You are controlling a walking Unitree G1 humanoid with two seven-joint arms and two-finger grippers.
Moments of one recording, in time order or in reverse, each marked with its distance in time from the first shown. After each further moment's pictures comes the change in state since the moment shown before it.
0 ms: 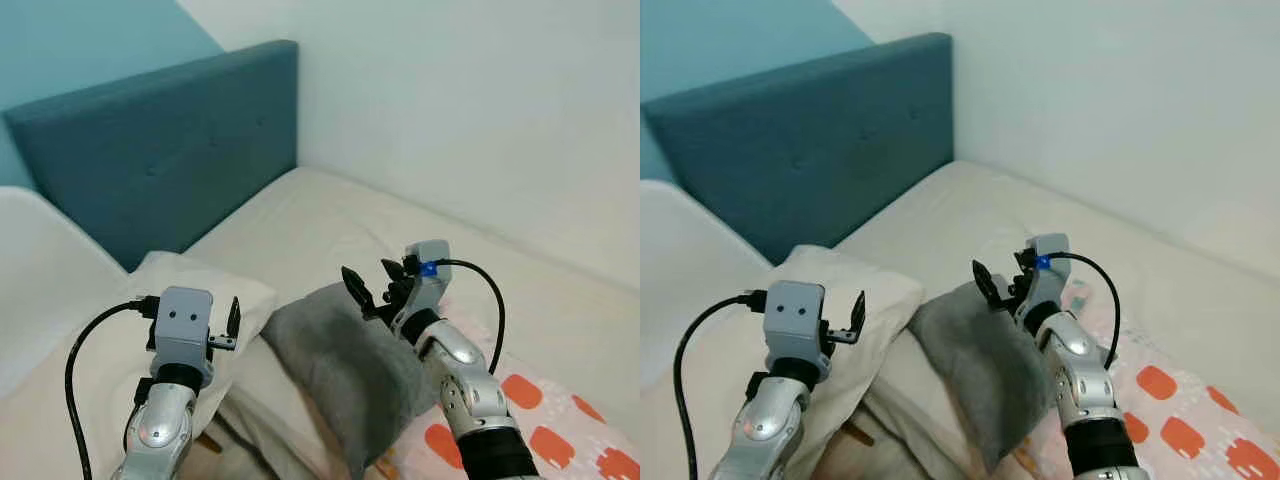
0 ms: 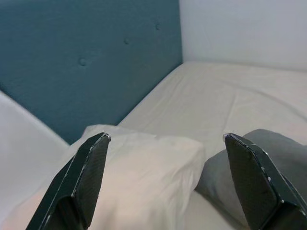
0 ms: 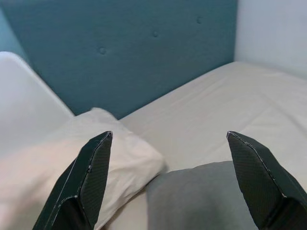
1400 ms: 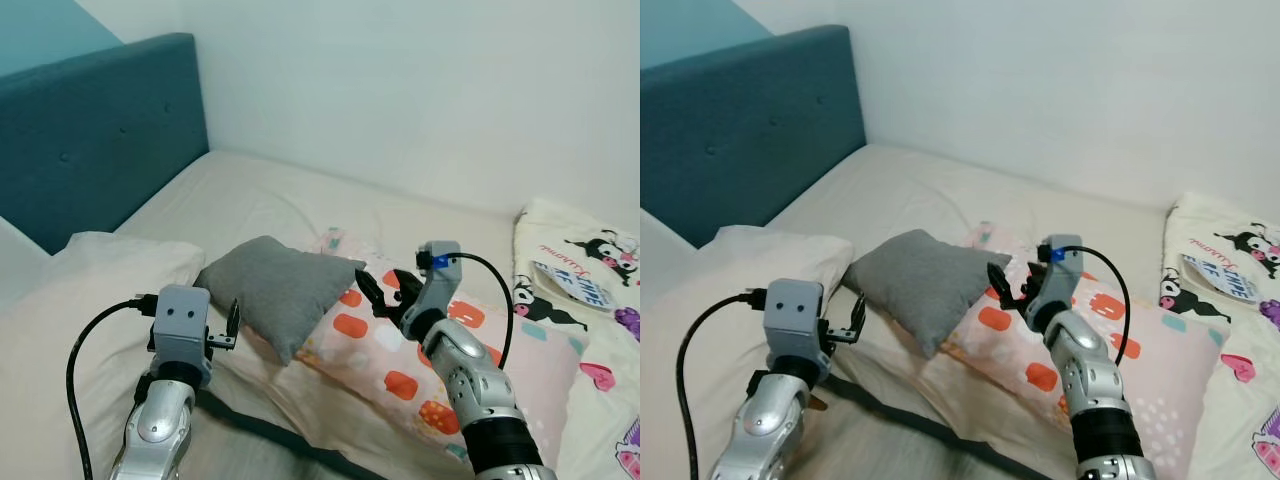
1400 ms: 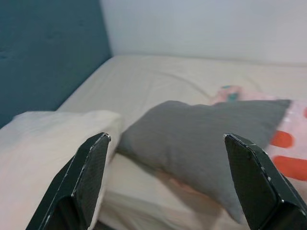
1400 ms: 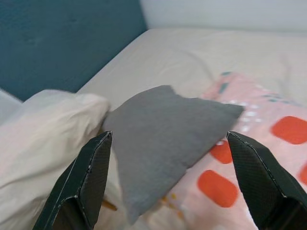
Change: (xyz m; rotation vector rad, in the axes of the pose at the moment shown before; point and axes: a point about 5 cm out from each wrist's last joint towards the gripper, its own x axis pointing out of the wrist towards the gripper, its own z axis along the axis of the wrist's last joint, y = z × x) left arm 0.005 0.006 -0.004 -0.055 0.036 0.024; right arm 0.002 -0.017 -0.009 0.117 0.107 -0.081
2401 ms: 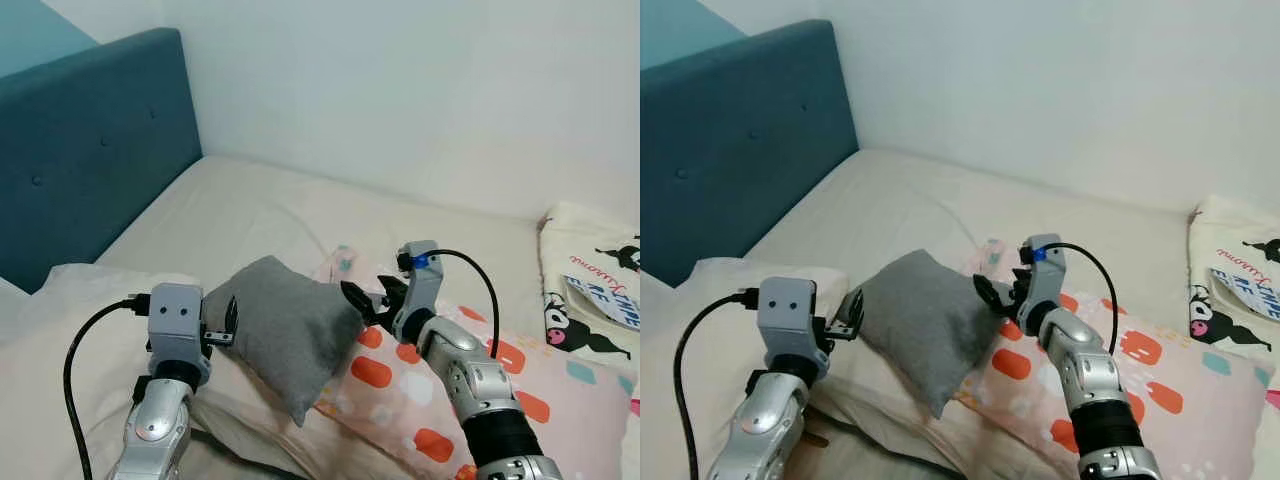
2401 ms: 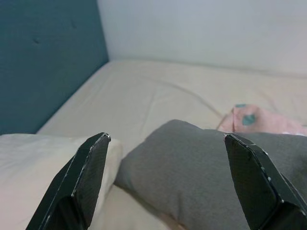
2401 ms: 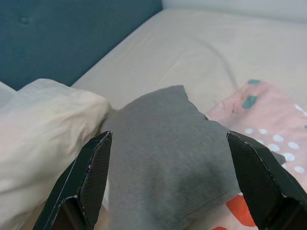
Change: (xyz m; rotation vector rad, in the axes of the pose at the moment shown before) left arm 0.000 -0.001 0.000 -0.038 -0.003 -0.011; right arm 0.004 0.007 -0.003 -0.055 0.098 0.075
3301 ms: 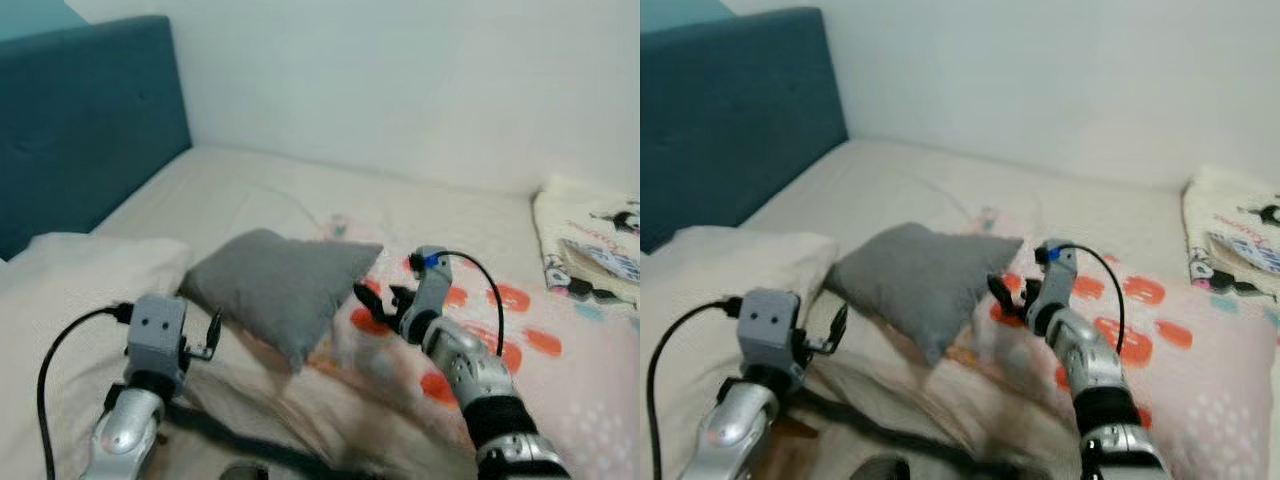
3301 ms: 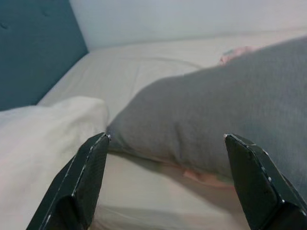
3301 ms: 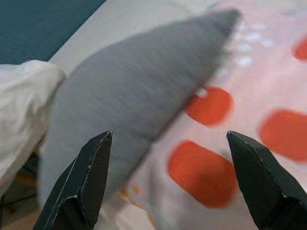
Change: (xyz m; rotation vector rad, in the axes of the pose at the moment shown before) left arm -0.006 0.033 -0.007 0.114 -0.007 -0.067; right arm 0.006 -0.024 -0.007 0.120 0.026 -0.083
